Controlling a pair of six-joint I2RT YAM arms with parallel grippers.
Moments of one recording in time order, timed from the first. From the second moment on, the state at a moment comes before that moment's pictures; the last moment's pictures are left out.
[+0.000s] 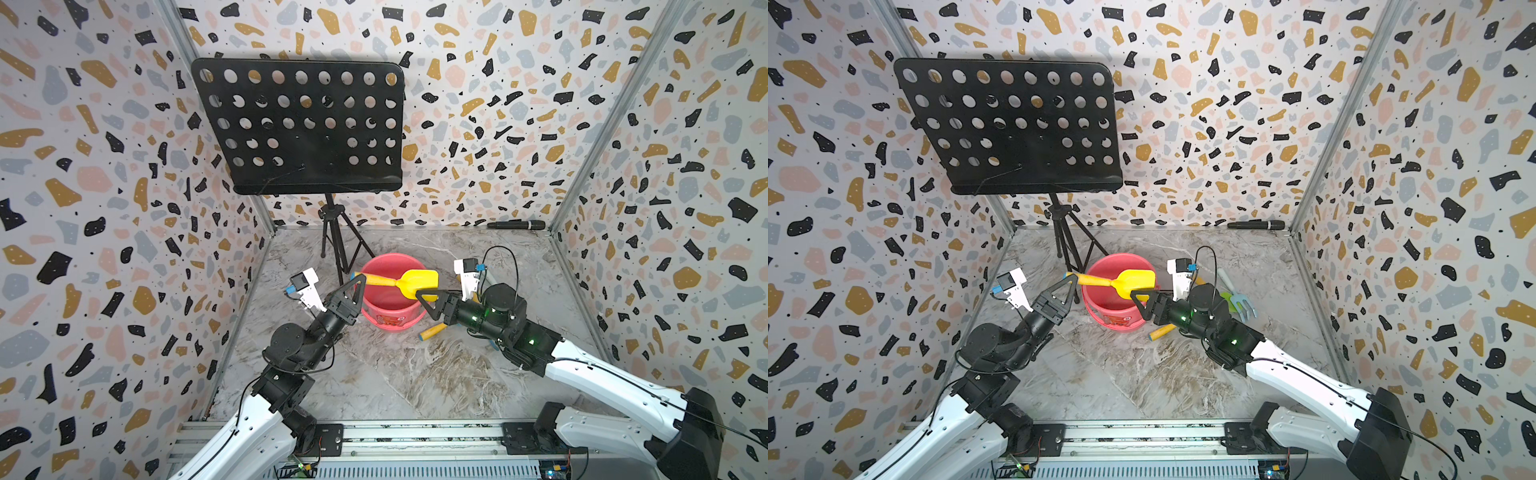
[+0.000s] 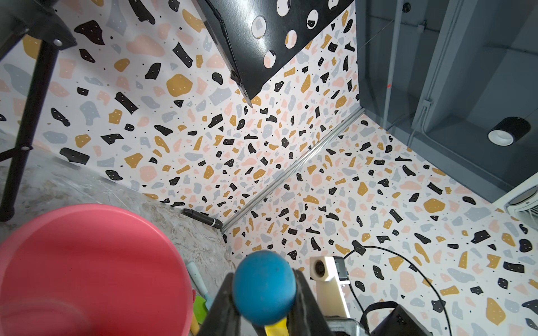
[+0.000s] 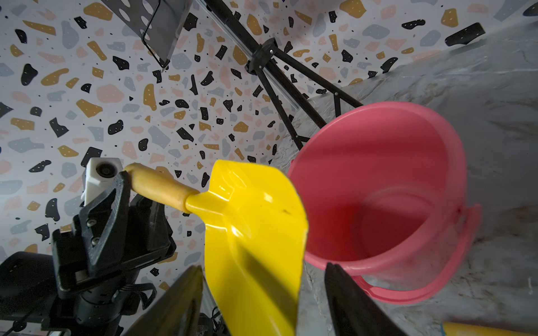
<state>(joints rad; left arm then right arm) -0.57 0.60 0.50 0.36 0.02 -0.96 0.87 1.08 0.81 0.15 -0.13 0.80</state>
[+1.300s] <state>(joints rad) -0.57 0.34 0.56 -0.18 -0.32 -0.91 0.81 1.37 1.61 -0.80 0.11 0.18</state>
